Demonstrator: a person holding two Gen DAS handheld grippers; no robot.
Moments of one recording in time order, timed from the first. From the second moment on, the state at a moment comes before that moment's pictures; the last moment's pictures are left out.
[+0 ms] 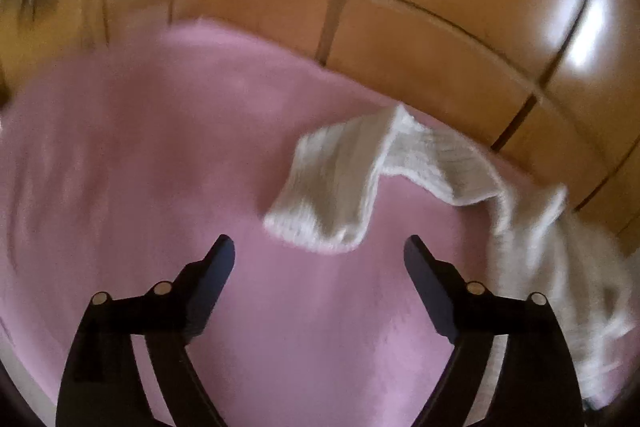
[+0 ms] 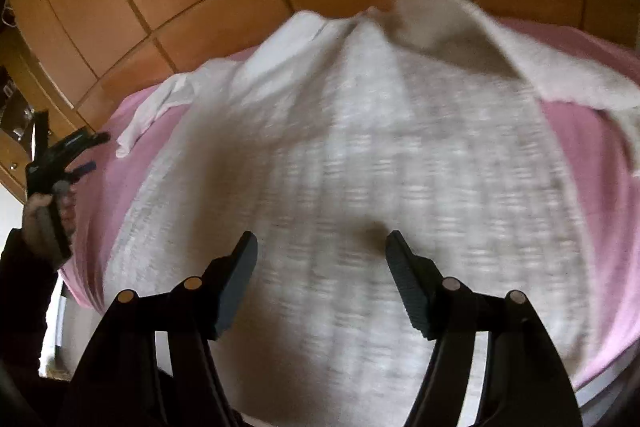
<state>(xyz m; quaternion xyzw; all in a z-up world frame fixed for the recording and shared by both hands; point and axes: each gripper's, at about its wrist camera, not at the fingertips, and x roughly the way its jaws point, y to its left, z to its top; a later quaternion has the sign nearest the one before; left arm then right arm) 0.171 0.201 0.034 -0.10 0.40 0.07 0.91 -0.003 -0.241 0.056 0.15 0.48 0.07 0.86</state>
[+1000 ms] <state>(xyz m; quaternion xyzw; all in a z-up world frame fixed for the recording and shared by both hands) 0.214 0.394 0.052 -0.15 0.46 0.26 0.84 0.027 -0.227 0.037 0.16 0.49 0.05 0.86</state>
